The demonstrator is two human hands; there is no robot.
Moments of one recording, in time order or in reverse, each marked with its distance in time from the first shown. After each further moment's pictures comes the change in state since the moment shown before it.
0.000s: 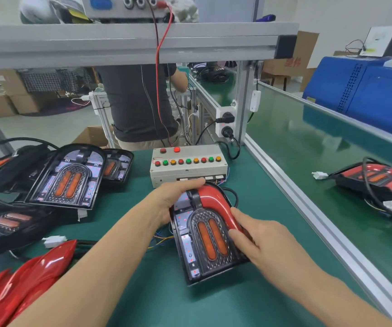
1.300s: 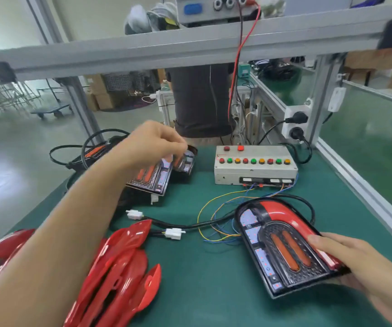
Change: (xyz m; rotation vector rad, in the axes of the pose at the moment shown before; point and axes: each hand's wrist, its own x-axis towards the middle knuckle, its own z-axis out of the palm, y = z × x) left_hand -0.112 0.088 -0.111 0.834 0.420 0.488; right_hand 0.014 0.024 0.012 0.952 -0.230 0.463
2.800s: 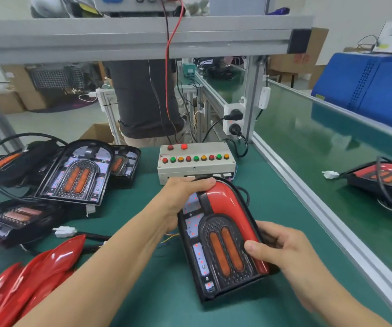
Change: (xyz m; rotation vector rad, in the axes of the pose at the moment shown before) left_hand -0.004 0.018 0.165 -0.874 -0.444 -0.253; right_hand -0.020 0.015 0.007 0.147 0.028 -0.313
